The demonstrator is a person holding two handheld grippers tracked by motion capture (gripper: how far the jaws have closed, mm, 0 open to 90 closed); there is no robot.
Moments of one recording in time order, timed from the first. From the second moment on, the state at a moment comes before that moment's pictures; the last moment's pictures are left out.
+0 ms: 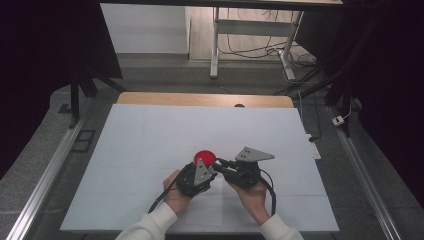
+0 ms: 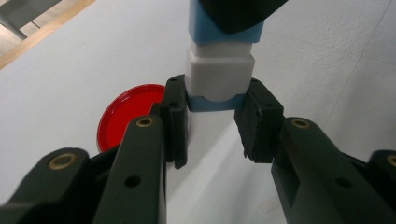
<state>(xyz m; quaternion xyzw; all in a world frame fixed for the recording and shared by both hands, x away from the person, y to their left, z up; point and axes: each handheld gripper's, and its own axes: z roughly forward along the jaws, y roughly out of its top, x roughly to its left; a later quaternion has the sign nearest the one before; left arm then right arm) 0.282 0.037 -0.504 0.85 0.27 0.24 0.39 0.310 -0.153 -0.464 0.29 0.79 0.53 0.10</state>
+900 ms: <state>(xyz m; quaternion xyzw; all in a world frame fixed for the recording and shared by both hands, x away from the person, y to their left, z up) 0.284 0.038 -0.505 0.85 0.27 0.23 0.39 0.309 -0.151 -0.465 0.29 0.79 0.52 0.10</state>
